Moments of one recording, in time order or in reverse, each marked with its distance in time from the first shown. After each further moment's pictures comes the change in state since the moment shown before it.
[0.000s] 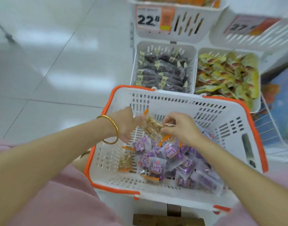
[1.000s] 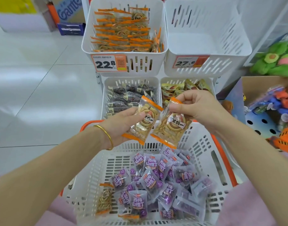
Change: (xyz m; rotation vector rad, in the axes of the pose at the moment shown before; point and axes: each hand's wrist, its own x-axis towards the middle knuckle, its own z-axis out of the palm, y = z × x) left_hand 0.033 0.090 -0.007 -0.763 -0.227 0.362; right_hand -0.025 -0.021 -0.164 0.514 0.242 -0.055
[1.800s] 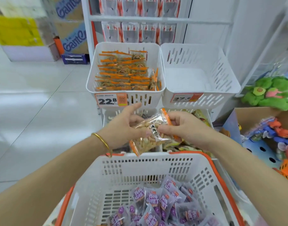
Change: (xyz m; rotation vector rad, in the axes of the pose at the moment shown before) left_hand 0.010 0.081 -0.012 0.464 0.136 0.388; right_hand 0.045 -0.030 -0.005 -0.128 -0.256 -0.068
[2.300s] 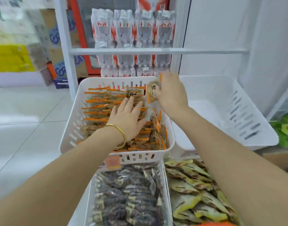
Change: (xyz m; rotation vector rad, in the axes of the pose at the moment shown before) left_hand 0.221 0.007 -0.068 1.115 0.150 0.014; right_hand 0.240 -0.060 -0.090 -0.795 0.850 -0.105
